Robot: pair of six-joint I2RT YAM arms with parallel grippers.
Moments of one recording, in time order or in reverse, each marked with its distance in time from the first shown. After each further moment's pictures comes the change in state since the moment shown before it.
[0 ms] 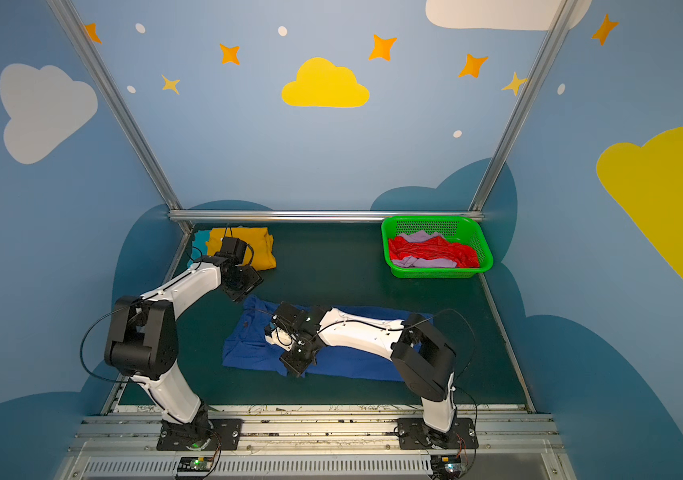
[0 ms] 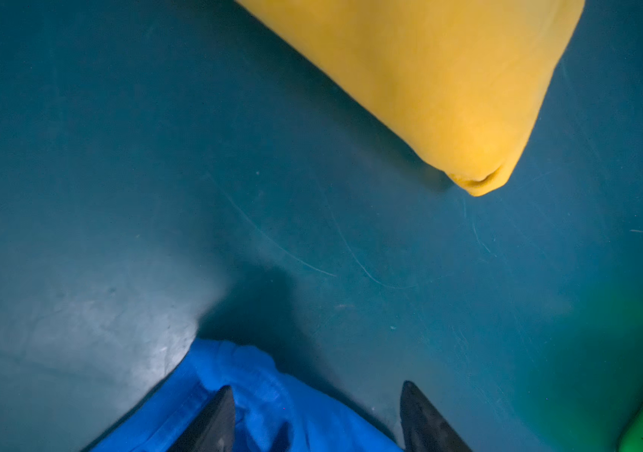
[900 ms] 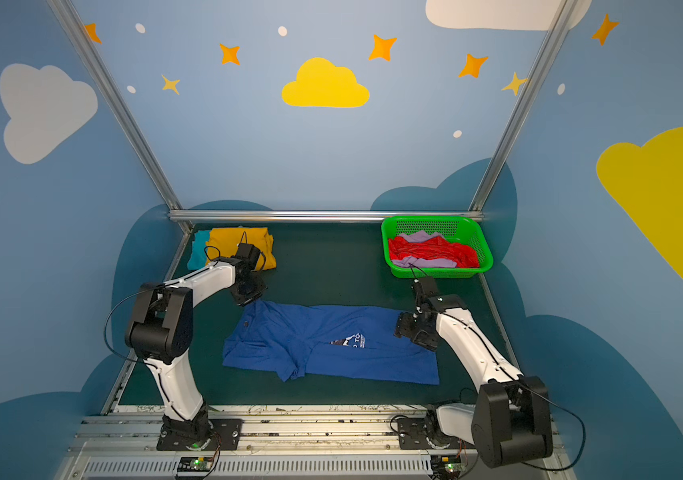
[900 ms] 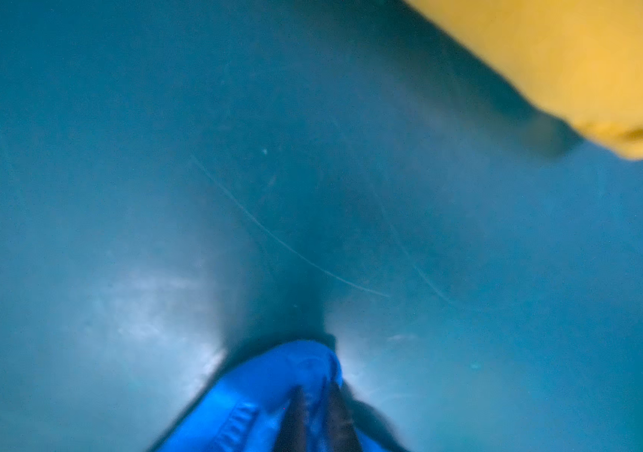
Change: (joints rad) left arm -0.042 0.153 0.041 -0.027 -0.106 0.064; right arm -0.985 -0.628 -0.544 -0.194 0.215 0.369
